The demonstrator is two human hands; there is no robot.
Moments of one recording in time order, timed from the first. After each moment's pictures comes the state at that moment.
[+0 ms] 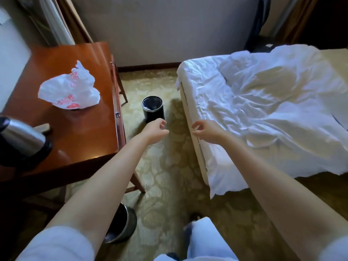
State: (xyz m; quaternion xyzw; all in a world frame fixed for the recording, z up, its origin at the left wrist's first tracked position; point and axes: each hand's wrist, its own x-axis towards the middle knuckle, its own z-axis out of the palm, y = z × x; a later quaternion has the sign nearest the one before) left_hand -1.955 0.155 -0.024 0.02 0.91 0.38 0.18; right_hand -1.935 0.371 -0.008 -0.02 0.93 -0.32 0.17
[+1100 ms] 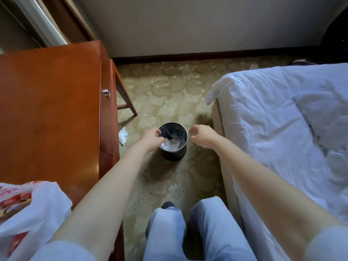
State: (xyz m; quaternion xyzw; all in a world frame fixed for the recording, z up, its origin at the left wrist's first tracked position) left_hand -2.613 0.022 -0.190 -0.14 0.89 0.36 0.25; right_hand -2.634 0.227 -0.180 -0.06 0.93 -0.24 0.29
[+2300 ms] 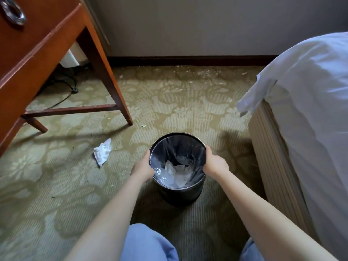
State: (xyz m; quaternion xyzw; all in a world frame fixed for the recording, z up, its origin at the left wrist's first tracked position) left_hand -2.757 -0.028 -0.678 -0.24 0.91 0.29 0.18; right_hand -2.802 0.211 -0.675 -0.02 0.97 -0.14 0.21
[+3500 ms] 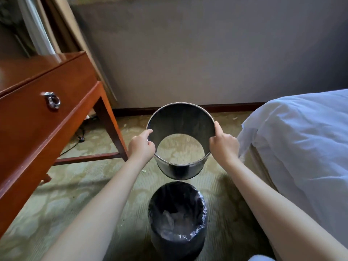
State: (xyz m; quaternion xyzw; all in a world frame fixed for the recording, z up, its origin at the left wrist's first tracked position) left_hand -2.859 -0.013 -0.486 -0.14 0.94 0.28 -0.15; right_hand -2.892 0.234 -0.499 -0.02 0.97 -0.18 -0.17
